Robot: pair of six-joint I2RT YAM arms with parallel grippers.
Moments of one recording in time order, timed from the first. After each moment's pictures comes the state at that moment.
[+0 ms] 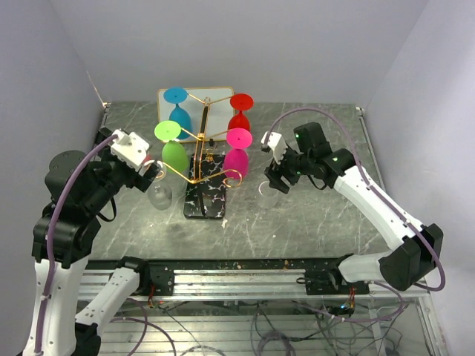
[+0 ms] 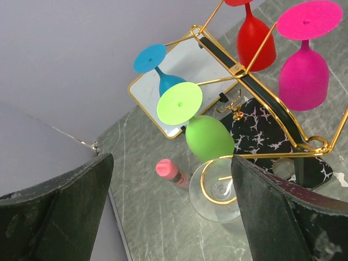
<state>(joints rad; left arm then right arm) -0.22 0.75 1.35 -0.76 0.20 0.50 0.50 1.32 1.24 -0.74 -0.35 -0.52</state>
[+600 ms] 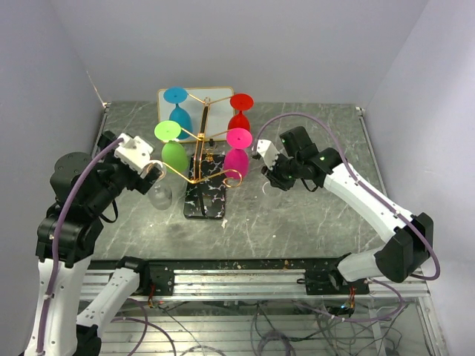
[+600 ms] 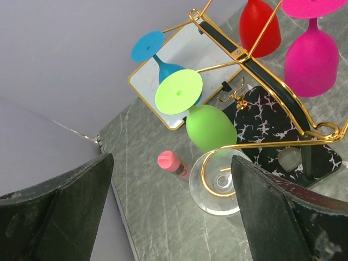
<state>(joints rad) -0.21 0.72 1.30 -0.76 0.18 0.53 0.59 1.39 1.25 -0.80 -0.22 -0.51</state>
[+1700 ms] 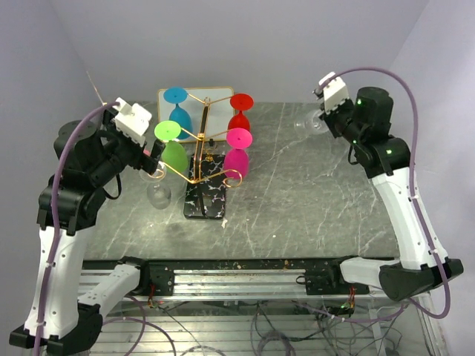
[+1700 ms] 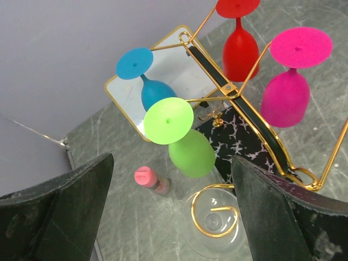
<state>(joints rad) -0.21 0.90 1.46 -0.79 0.23 0.40 0.28 1.24 1.53 -0.65 0.03 -0.58</state>
